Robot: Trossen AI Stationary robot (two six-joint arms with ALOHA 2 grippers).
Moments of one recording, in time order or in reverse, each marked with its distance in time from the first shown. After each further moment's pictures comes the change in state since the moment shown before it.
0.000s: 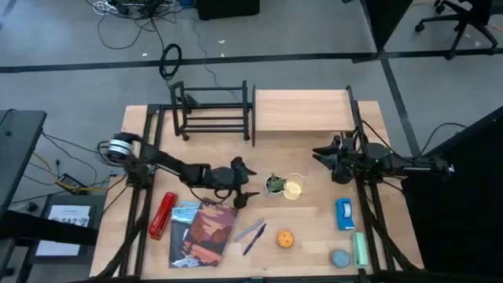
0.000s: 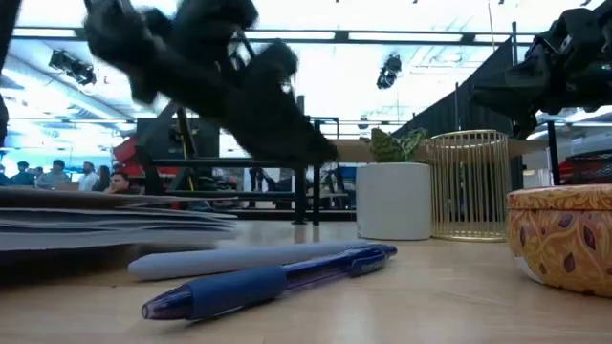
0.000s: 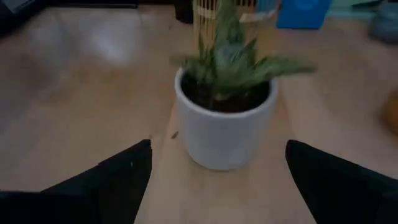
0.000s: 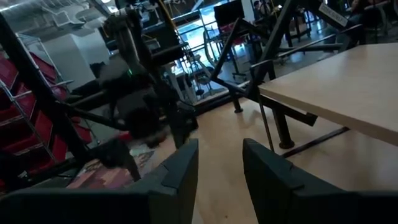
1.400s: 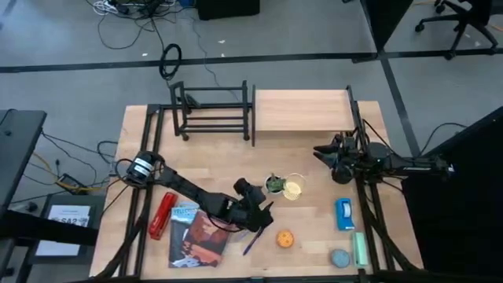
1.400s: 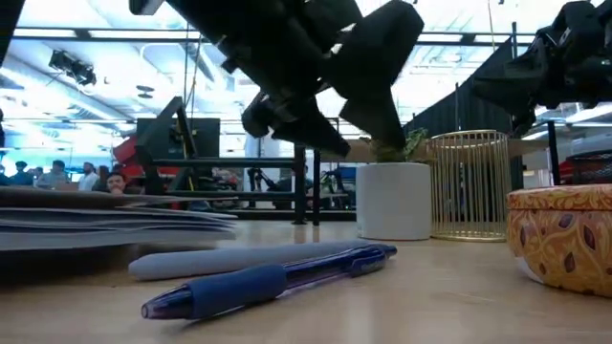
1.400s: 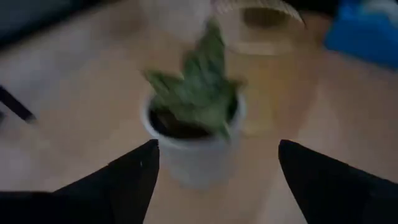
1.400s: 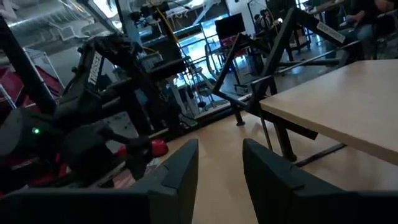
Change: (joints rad) left arm -0.258 0.388 0.563 -0.437 -0.680 -0.490; right arm 0.000 0.000 0.000 0.053 0.012 -0.001
